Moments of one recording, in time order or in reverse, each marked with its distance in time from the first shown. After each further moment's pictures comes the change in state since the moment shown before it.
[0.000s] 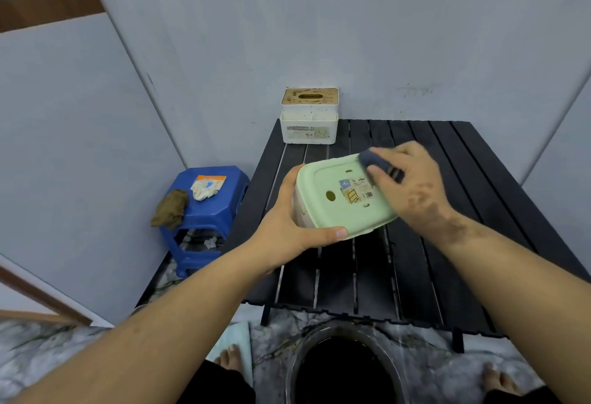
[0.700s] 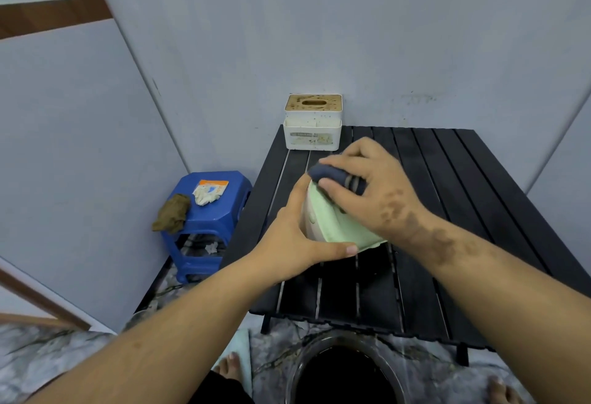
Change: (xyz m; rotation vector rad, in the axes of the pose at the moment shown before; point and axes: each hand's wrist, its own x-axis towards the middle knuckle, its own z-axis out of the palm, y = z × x) left_hand -0.003 0.006 0.005 0.136 0.000 0.018; right_hand -0.006 -0.059 0.015 0.122 -0.108 -0.316
